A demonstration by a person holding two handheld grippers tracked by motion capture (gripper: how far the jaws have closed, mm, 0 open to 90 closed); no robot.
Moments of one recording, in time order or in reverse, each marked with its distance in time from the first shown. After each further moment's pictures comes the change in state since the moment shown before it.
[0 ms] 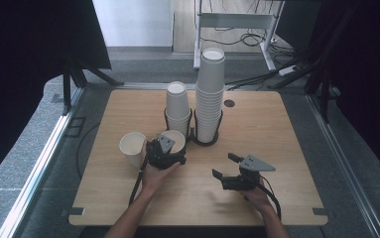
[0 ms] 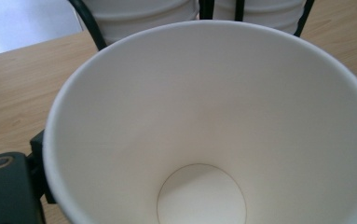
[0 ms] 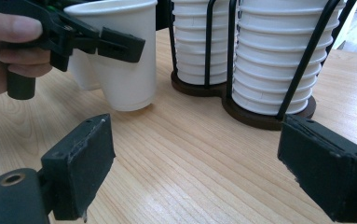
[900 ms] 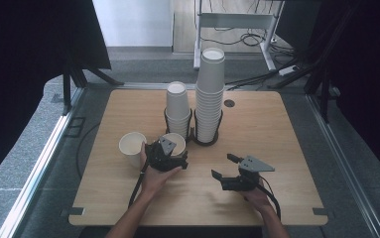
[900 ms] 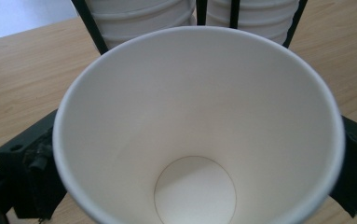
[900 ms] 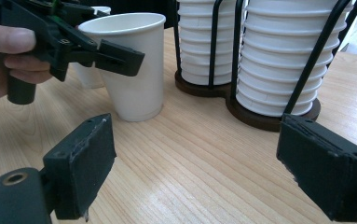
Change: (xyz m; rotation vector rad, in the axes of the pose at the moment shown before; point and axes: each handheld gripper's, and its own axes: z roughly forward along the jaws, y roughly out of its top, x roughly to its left) left arm -0.006 -0.005 -0.005 0.026 -0.002 0.011; right arm 0.003 0.000 0.000 0.001 0.009 -0.014
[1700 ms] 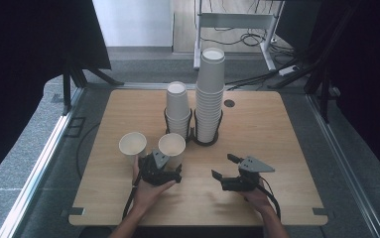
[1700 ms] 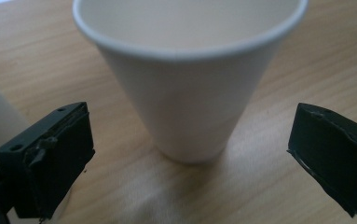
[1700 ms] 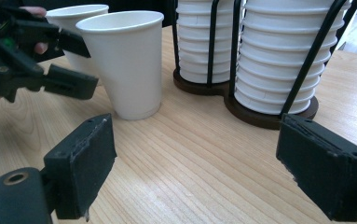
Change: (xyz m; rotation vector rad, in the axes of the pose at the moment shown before) left arm 0.000 -0.037 -0.028 0.060 -0.025 -0.016; right arm 0.001 -0.001 0.000 0.007 -0.008 -0.001
